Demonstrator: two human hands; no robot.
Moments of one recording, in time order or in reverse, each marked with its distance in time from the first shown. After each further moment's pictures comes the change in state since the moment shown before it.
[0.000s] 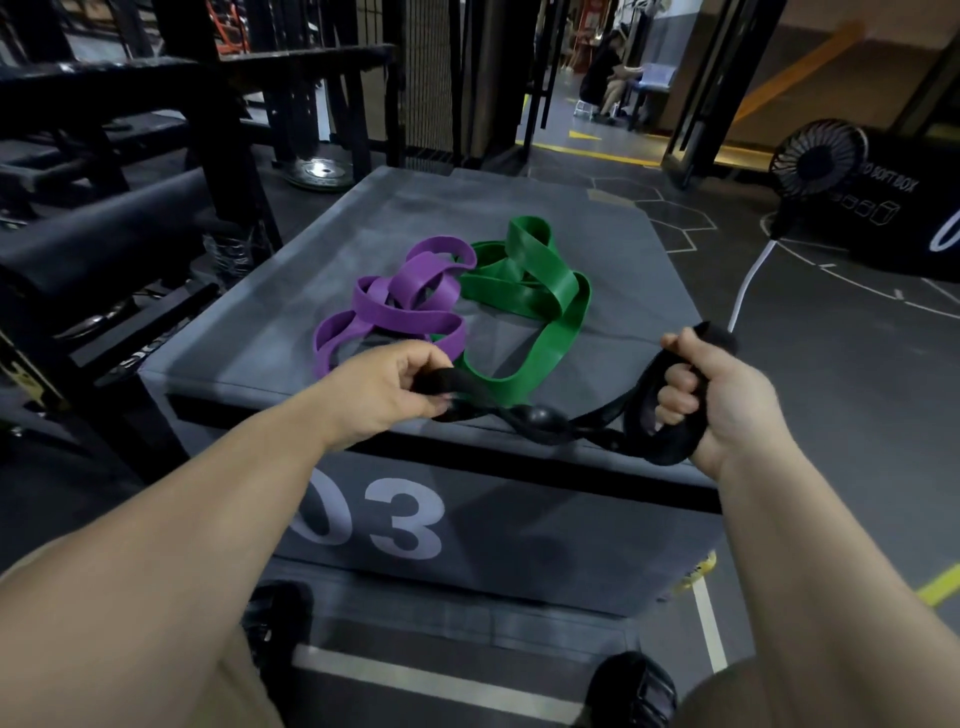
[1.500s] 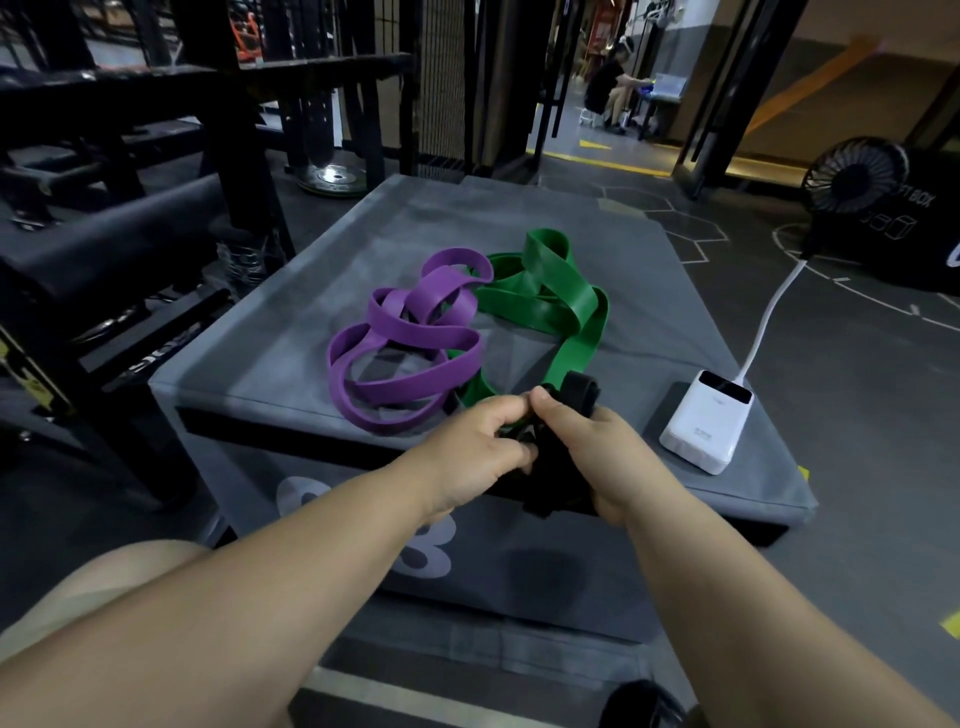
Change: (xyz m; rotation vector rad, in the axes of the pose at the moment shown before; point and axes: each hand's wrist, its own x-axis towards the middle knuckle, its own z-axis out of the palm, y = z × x) left_hand 0.006 0.005 0.063 -0.222 -0.032 -0.094; right_hand -0.023 0.059 0.072 -0.482 -0.266 0.117
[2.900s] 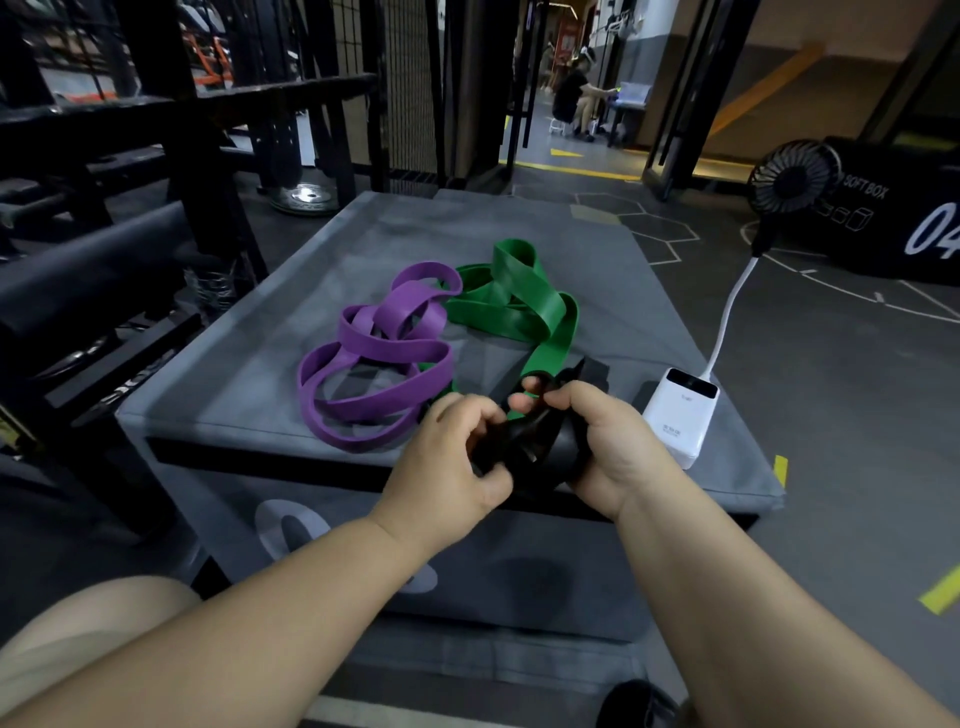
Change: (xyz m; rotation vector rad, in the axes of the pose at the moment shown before) left_hand -0.001 -0.017 0.010 0.548 0.381 0.390; right_hand -0.004 -0.016 -0.019 0.501 -0.060 0.028
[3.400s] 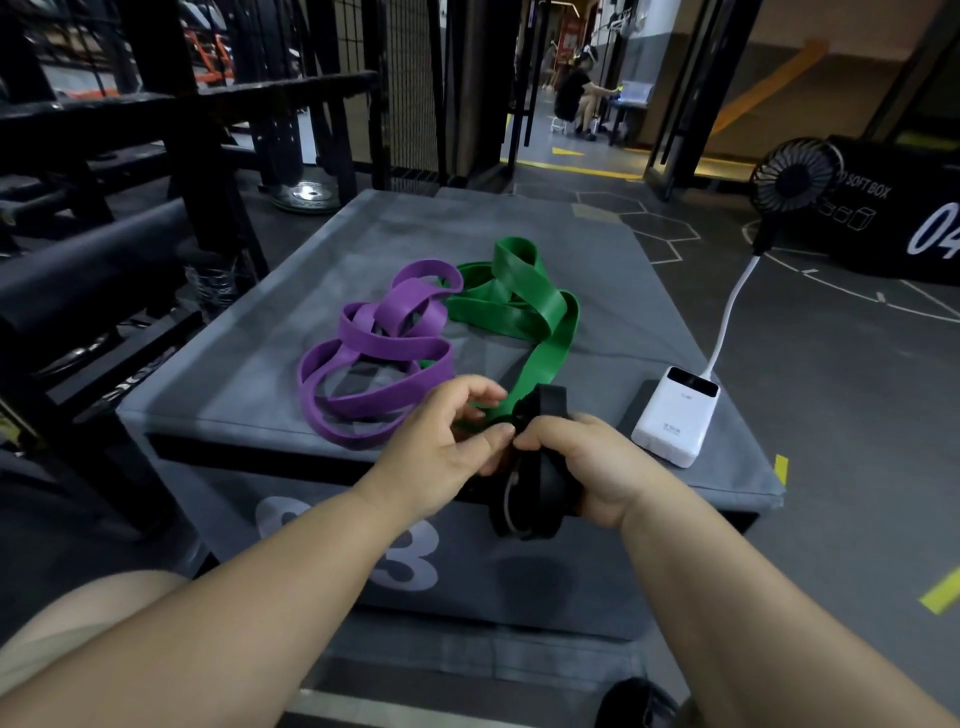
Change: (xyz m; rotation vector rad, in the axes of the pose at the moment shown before) left_hand 0.012 0.003 -0.013 -0.330 -0.136 -0.176; right_hand -0.008 0.008 0.001 -0.372 -0.153 0.097
